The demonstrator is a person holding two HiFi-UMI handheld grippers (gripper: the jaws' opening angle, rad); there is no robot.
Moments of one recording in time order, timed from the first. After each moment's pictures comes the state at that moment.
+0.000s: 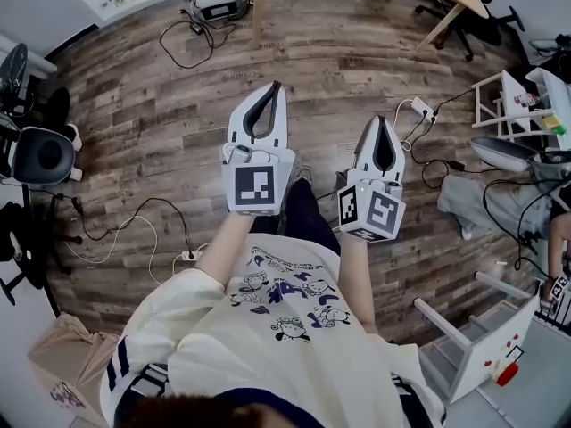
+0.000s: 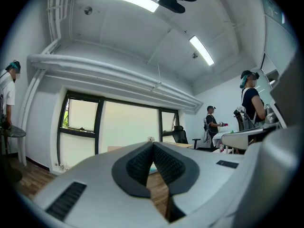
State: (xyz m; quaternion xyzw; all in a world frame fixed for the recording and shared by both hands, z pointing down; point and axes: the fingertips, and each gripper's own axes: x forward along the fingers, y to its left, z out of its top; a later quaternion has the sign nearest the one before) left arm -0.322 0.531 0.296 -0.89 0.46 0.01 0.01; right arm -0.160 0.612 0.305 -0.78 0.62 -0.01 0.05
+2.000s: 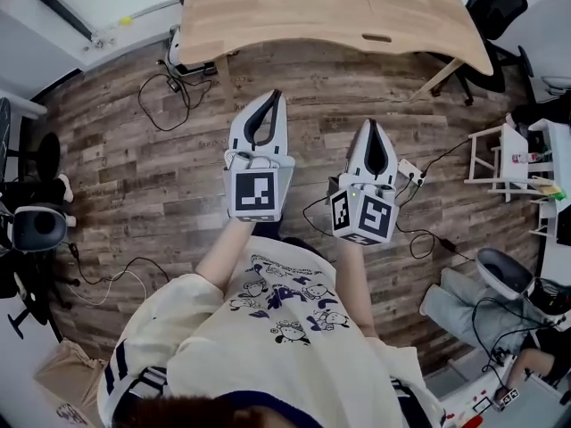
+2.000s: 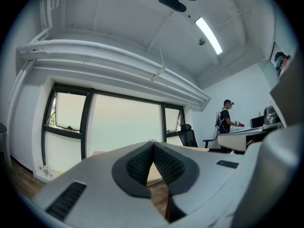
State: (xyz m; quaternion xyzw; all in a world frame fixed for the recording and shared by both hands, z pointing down) left arm -0.102 0.227 0.290 -0.88 0.47 0.00 0.01; right arm 0.047 0.296 0.295 -0.77 0.64 -0.01 0.06
